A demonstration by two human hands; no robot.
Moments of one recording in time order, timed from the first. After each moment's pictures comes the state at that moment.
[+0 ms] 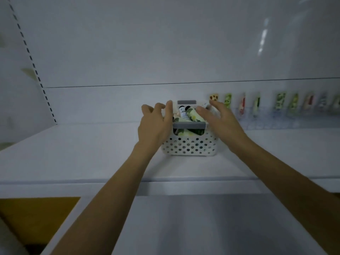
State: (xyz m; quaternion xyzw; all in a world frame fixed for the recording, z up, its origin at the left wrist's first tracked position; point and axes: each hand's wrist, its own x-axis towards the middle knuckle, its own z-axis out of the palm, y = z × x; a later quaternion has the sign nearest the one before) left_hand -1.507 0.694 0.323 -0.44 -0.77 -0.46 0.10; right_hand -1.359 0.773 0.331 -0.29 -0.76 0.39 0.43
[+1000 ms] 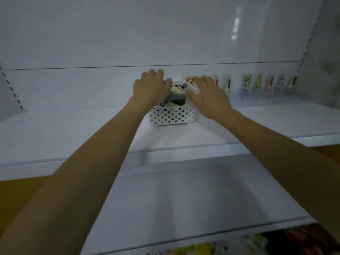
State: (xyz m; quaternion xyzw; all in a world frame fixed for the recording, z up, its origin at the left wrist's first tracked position) left_hand -1.487 0.716 0.358 -0.54 -0.78 -0.22 0.22; right_hand -1.335 0.801 0.323 -0.34 -0.87 -0.02 0.36
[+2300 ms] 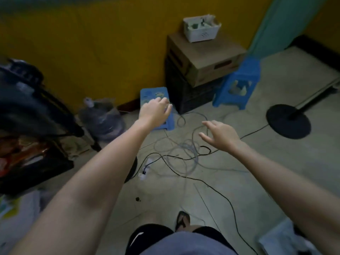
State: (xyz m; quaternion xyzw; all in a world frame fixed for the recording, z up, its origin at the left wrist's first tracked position) left_hand -0.685 0.189 0.020 -0.99 0.04 -0.01 -0.14; right_hand -0.705 -0.045 -0.007 -0.97 -0.21 0.06 0.07
